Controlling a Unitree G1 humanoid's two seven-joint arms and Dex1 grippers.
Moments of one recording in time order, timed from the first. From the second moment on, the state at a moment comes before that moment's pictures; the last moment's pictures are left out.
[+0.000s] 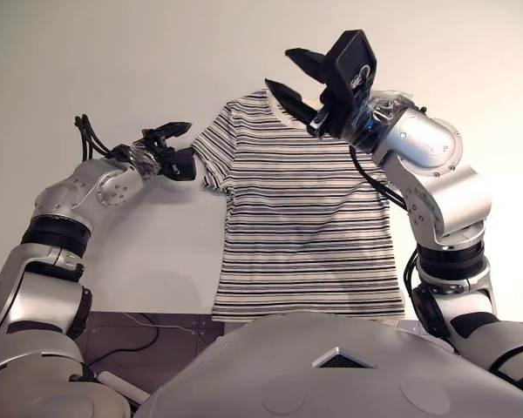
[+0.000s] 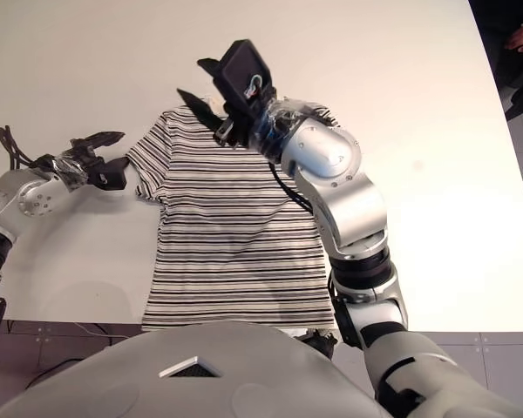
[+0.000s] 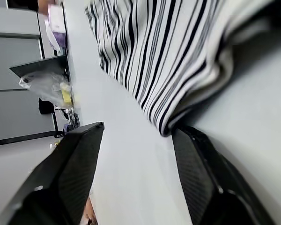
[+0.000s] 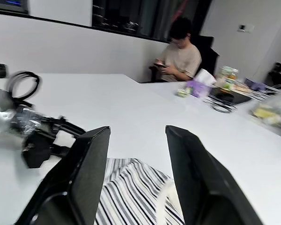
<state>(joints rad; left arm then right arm) -0.38 0.84 -0.47 0.69 0.69 -0.65 -0.13 -0.37 -0.19 0.25 -0.41 0.16 0.63 0.49</state>
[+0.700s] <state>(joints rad) -0.44 0.82 -0.50 0.76 0.76 -0.68 -0.09 -0.41 -0.19 0.22 -0.34 0.16 0.60 0.46</state>
